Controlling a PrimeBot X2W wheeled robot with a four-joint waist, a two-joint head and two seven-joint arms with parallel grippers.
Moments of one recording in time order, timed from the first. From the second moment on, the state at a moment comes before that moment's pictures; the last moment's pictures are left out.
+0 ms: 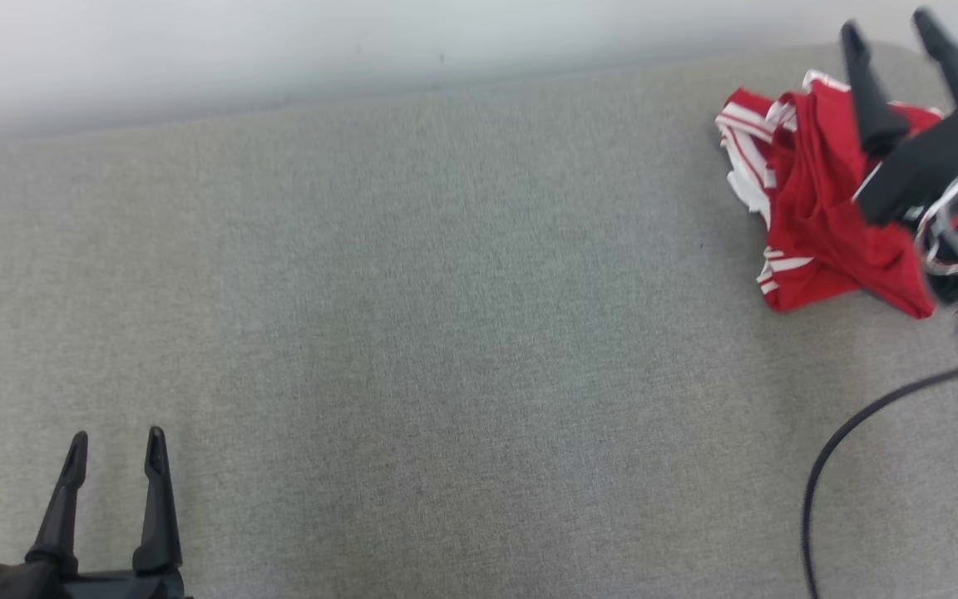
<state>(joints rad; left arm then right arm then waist) -0.07 0.12 0.11 -0.08 -0.11 0.00 -0.26 -1.13 -0.55 0.86 0.82 0.79 0.13 -0.26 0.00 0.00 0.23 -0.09</state>
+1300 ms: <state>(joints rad) 0.02 0.06 0.11 -0.02 -0.11 -0.01 -0.26 -0.26 -0.13 0.25 0.29 0.21 0.13 -0.26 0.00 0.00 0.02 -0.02</state>
